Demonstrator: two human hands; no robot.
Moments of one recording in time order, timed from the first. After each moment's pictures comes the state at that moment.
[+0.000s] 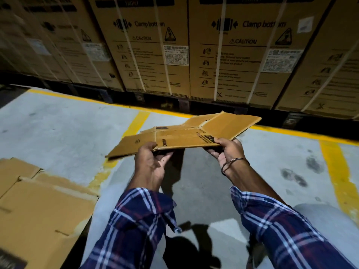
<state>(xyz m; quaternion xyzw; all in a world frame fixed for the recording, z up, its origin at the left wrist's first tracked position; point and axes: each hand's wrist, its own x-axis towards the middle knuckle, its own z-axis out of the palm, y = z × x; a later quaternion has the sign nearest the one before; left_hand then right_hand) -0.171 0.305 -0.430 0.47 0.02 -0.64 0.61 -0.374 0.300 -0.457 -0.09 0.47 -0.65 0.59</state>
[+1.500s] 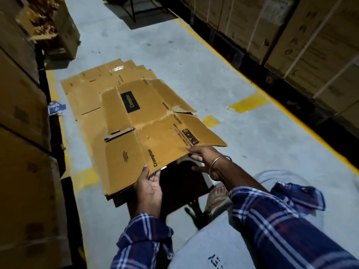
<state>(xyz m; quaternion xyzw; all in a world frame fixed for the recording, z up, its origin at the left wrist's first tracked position) 0.155 0.561 -0.582 0.38 0.34 -0.29 0.81 0.051 0.397 -0.505 -0.47 0.49 0.01 0.74</state>
